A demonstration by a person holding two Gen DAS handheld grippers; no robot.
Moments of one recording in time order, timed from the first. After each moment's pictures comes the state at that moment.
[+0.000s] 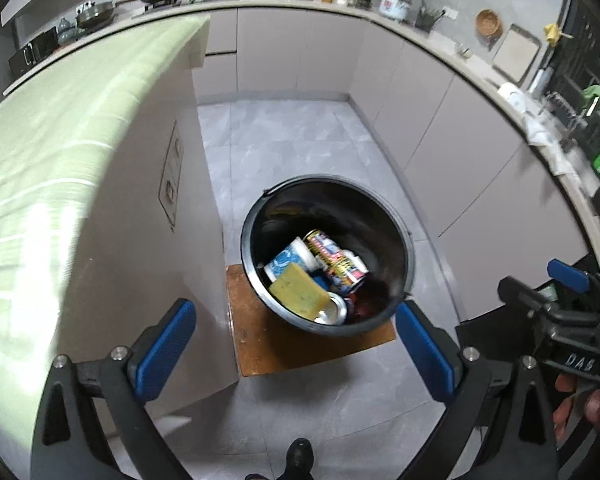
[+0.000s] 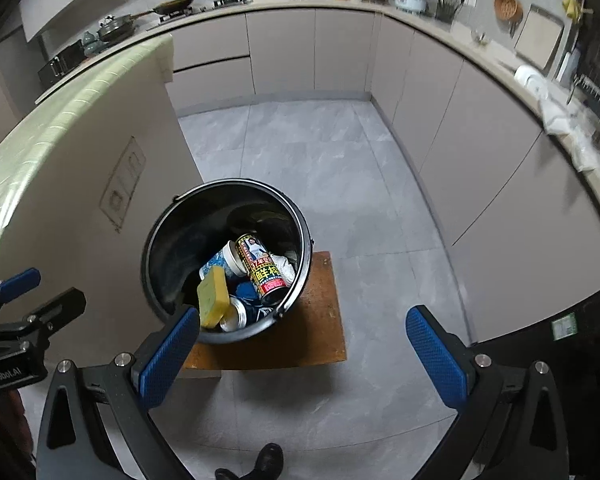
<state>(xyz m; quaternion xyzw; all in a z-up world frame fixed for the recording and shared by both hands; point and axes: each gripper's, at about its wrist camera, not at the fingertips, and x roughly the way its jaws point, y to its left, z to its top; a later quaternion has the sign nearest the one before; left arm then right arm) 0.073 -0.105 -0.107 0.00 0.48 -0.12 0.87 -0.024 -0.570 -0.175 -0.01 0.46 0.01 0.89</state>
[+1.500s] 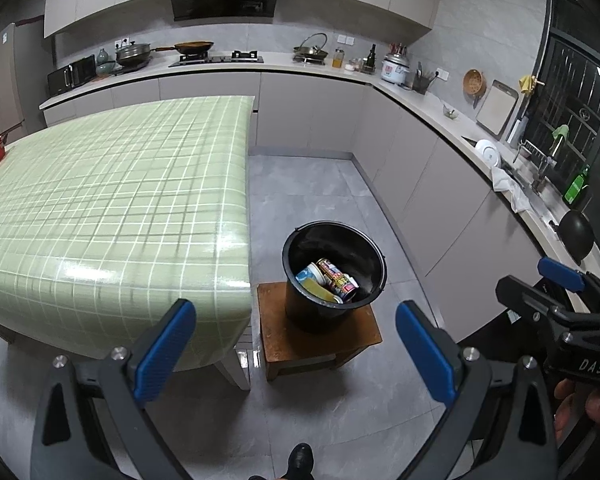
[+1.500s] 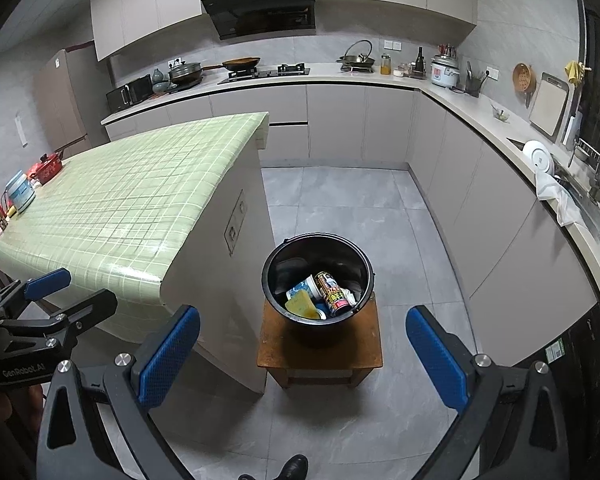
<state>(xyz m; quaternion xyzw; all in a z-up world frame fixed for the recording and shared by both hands) -0.059 -0.026 0.003 -0.03 0.39 -0.10 0.91 -0.187 -0.502 -0.034 -0.01 0.36 0.09 0.93</state>
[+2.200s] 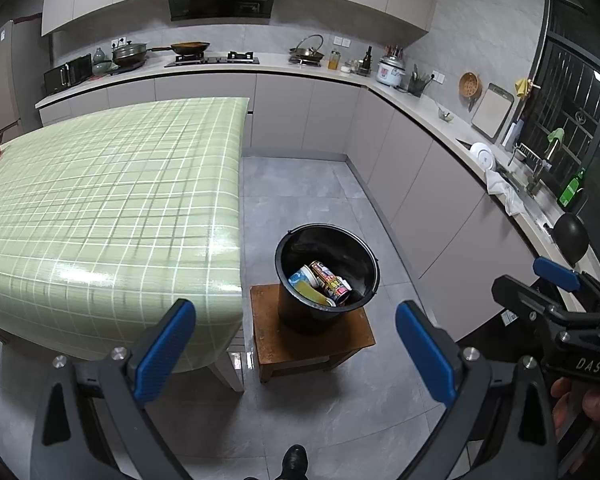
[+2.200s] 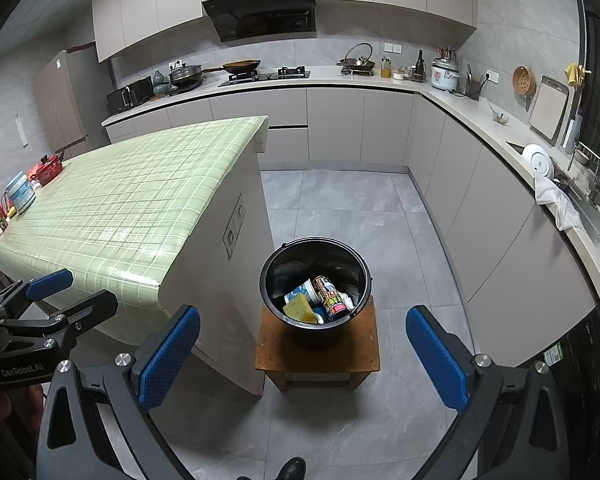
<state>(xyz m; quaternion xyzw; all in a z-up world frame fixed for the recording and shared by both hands) -0.058 -0.029 0.005 -0.04 0.39 -0.11 0.91 -0.187 -0.503 -0.030 -0.01 0.35 0.09 0.93</state>
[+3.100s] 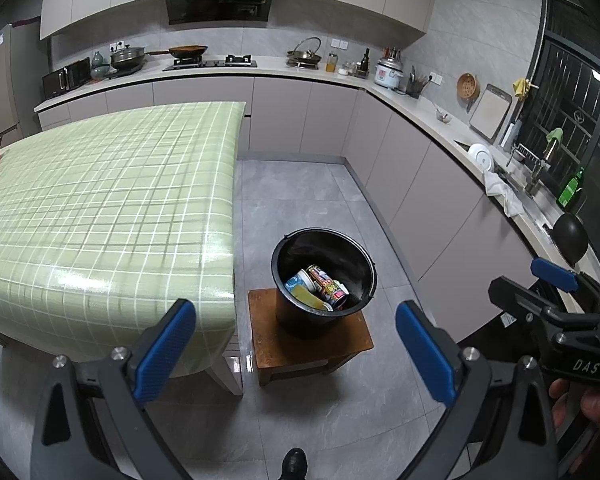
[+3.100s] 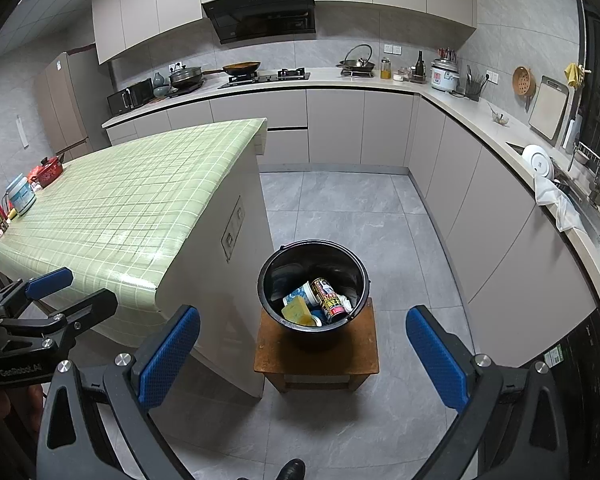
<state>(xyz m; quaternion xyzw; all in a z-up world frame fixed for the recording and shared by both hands) -0.056 -0.035 0.008 -0.04 0.39 -0.11 0.91 -0.186 -0.506 -0.028 -0.01 0.35 0.09 0.93</state>
